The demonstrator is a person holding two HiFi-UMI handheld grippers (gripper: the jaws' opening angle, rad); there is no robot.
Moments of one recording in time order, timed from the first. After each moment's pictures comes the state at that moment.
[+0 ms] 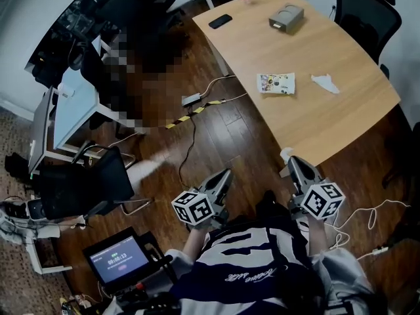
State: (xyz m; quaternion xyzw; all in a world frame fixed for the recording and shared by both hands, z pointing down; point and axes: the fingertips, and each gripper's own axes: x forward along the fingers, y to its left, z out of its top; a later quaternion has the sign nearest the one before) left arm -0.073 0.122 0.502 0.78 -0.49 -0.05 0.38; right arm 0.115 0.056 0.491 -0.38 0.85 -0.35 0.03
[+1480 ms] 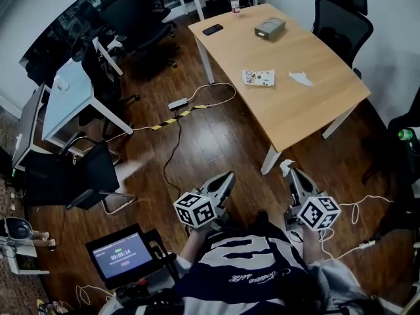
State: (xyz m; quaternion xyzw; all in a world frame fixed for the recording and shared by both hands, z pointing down) left arm 0.001 0.270 0.462 0.83 -0.45 -0.07 0.33; right arm 0.188 0.235 0.448 -0.44 0.84 -0.31 0.03
